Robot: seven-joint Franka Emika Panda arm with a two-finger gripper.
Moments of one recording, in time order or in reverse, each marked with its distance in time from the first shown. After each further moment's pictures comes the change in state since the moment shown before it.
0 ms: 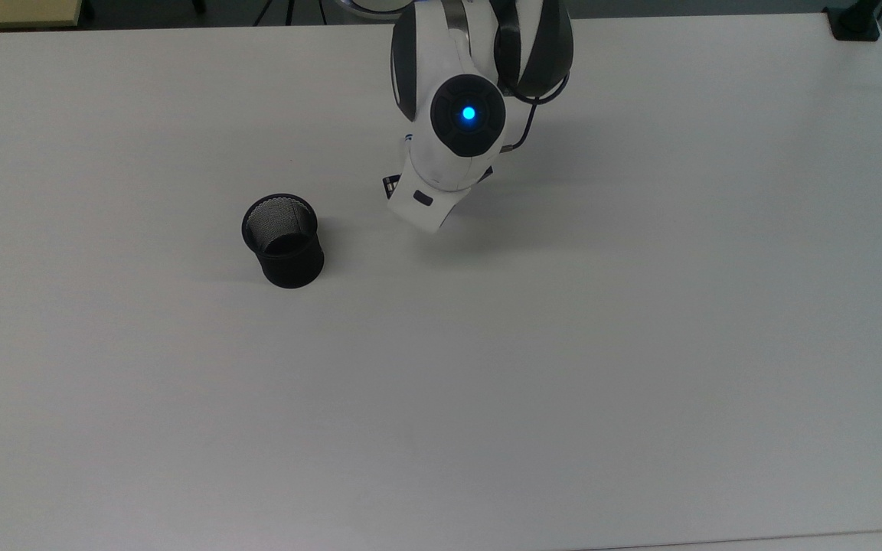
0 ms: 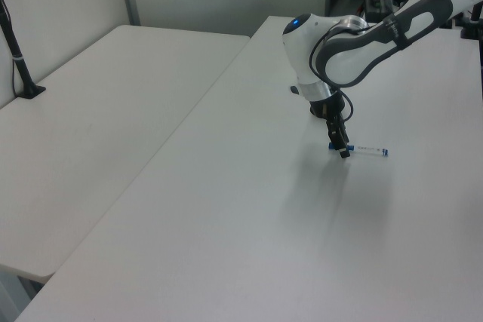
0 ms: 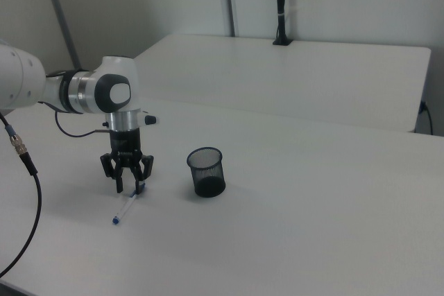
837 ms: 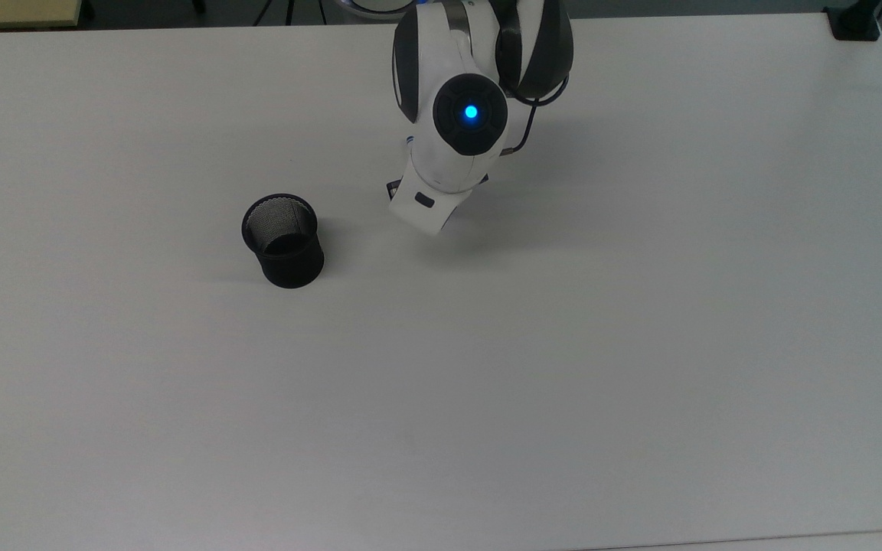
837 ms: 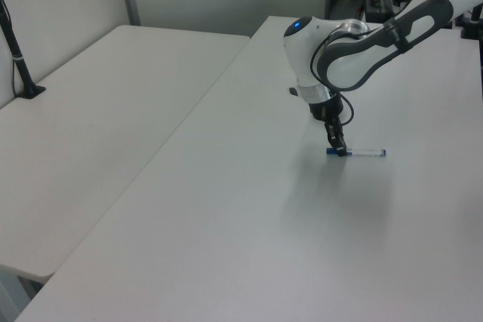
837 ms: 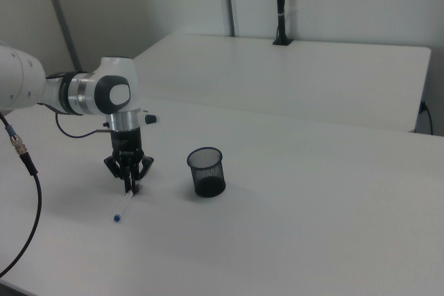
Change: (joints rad) arm 0.003 0.002 -0.001 -0.006 -0.007 0.041 0.000
